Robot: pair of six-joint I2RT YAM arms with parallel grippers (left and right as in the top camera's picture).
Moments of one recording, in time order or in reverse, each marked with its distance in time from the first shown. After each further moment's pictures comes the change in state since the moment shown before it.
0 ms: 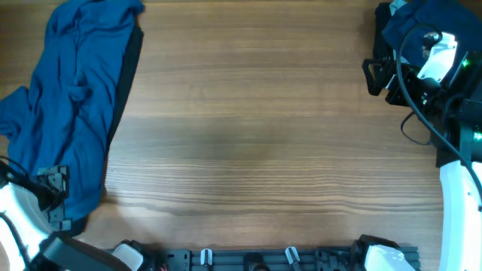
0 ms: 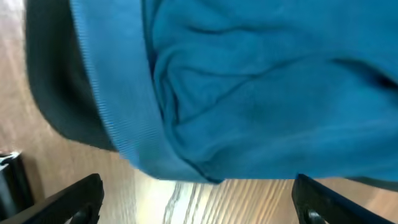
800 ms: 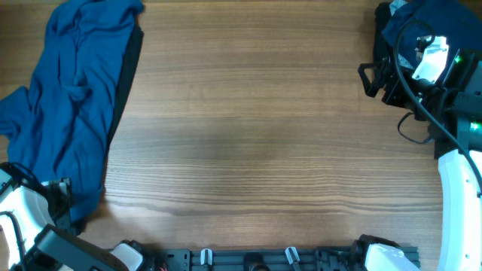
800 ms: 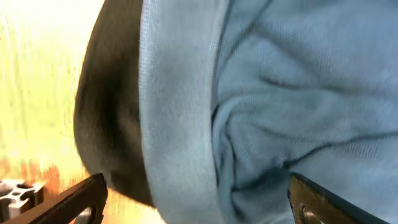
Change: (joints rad) left arm 0.000 0.030 -0.124 0.159 -0.180 -0.098; right arm 0.000 0.051 0.000 -0.045 0.000 0.003
